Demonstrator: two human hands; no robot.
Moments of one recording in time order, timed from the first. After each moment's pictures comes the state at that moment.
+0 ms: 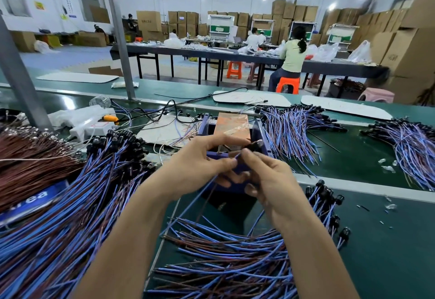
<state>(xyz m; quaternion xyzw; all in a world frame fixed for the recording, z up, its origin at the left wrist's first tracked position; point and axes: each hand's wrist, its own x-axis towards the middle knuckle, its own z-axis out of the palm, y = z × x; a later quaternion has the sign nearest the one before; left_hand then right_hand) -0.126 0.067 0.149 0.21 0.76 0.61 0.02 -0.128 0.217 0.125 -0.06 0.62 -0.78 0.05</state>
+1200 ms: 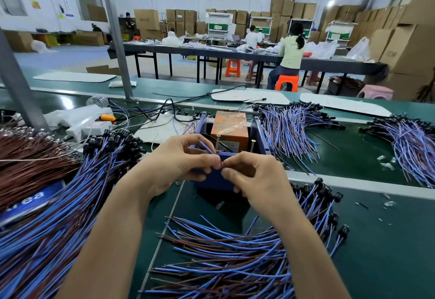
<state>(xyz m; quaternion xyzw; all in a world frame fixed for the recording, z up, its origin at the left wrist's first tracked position) -0.140 0.044 0.143 0.07 0.73 0.67 0.06 -0.125 0.216 0.126 -0.17 0.82 -0.54 -0.07</state>
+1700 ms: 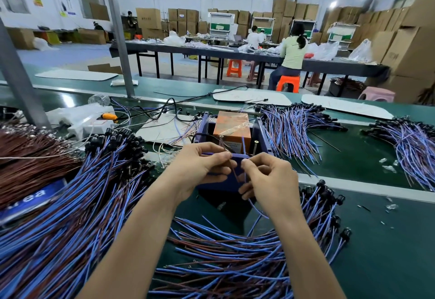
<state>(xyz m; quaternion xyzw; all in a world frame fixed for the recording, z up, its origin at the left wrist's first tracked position) -0.150 0.072 0.126 0.00 0.67 0.74 0.05 -0.136 0.219 0.110 -0.04 0.78 -0.61 -0.11</state>
